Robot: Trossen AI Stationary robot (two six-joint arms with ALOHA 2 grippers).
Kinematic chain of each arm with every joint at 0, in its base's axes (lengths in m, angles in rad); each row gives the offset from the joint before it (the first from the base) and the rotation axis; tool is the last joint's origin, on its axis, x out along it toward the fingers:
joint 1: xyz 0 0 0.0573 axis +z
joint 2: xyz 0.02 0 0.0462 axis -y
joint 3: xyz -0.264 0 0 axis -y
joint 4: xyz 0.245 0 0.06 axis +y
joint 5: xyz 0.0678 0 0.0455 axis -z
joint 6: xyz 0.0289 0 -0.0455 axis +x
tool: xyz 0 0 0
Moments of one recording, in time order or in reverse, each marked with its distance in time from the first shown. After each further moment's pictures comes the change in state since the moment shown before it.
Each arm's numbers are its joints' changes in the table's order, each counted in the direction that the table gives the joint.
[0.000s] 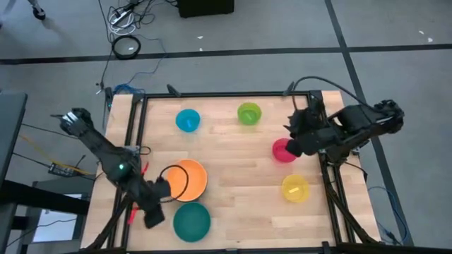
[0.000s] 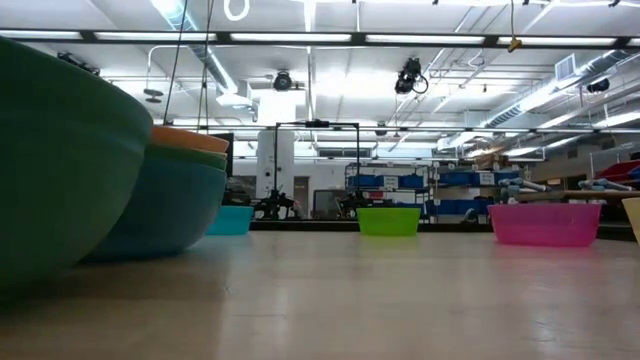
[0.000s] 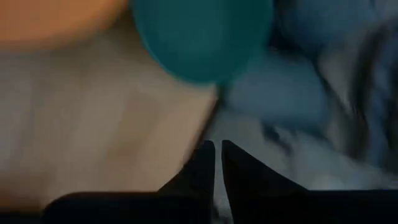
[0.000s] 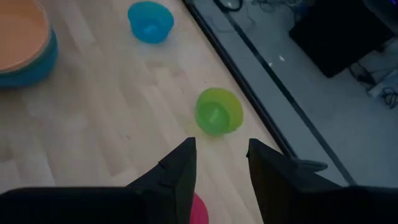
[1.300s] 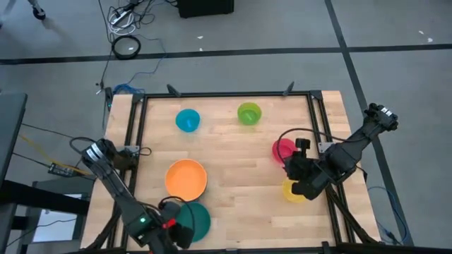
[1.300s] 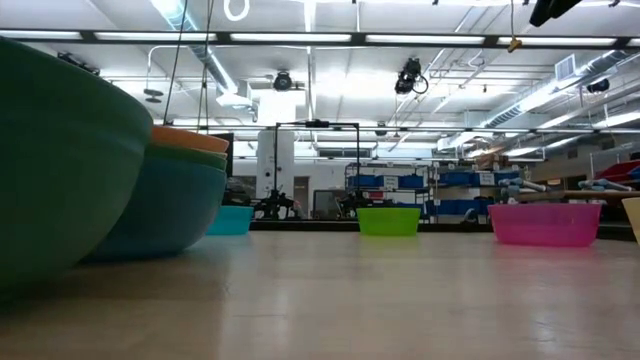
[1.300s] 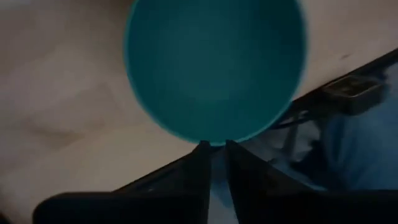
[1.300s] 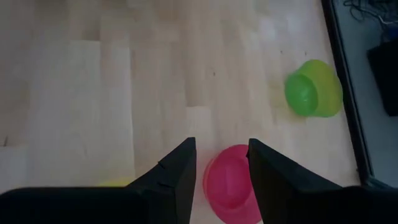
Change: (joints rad) left arm -0.149 -0.584 0.552 0.305 -0.301 -0.746; right arm 0.310 -0.012 -0.384 -0.225 -0.156 -0.014
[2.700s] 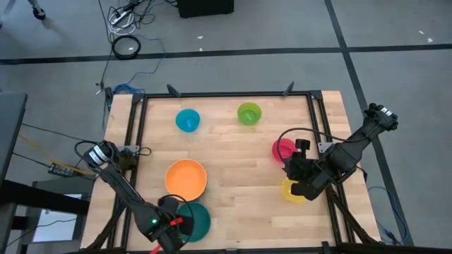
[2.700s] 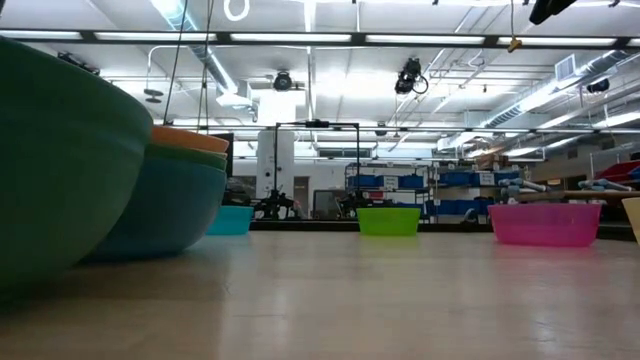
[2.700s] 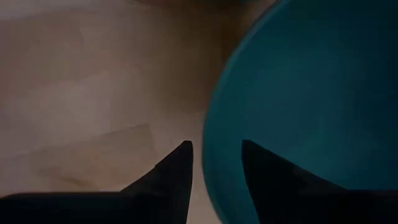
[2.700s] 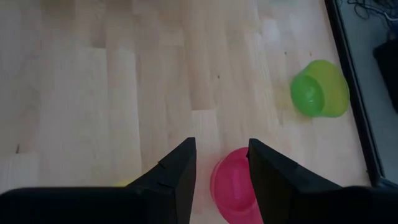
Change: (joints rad) left arm 0.018 -0.029 -0.273 -0.151 -0.010 -0.170; right arm 0.005 0.000 0.000 -0.020 -0.005 0.024
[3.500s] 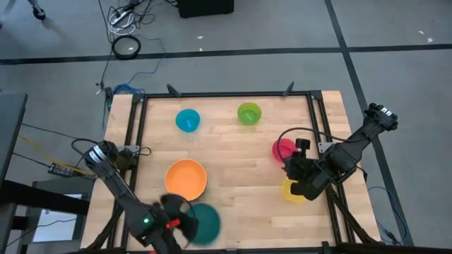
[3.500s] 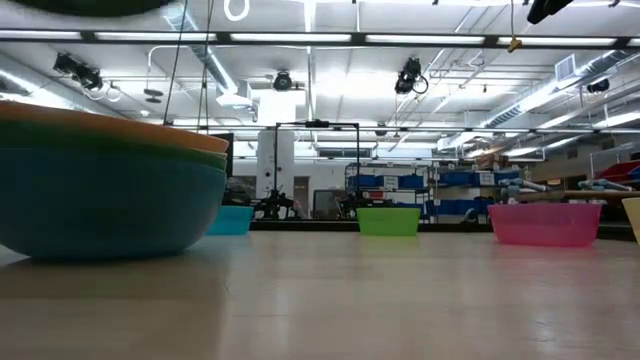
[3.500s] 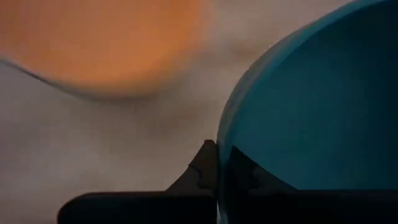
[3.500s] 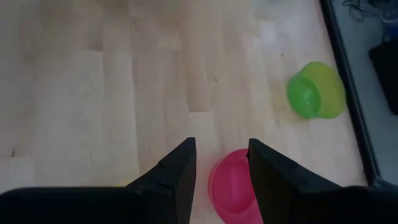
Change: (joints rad) left arm 0.011 0.000 0.336 0.334 -0.286 0.178; right arm 0.000 0.000 0.000 0.001 0.025 0.001
